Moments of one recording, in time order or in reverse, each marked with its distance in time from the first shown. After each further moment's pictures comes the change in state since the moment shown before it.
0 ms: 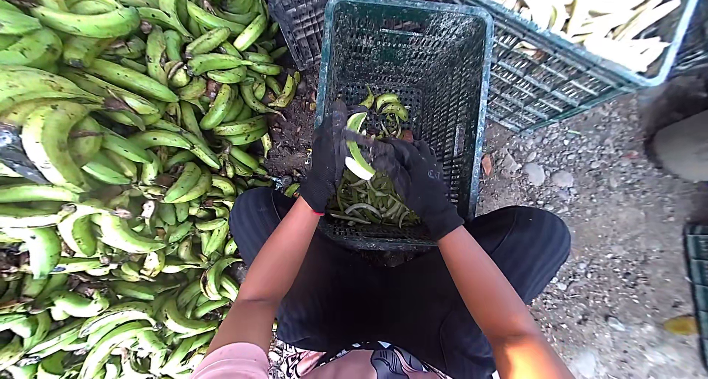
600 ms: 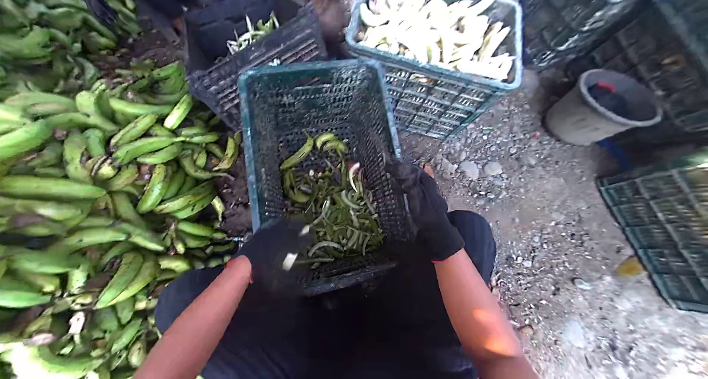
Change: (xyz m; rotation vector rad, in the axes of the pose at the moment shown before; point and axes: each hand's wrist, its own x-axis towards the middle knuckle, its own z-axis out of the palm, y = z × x) left_hand -0.004 -0.030 -0.019 1.001 -0.930 -0.342; right_hand -0.038 0.078 -0.078 0.462 0.279 0.252
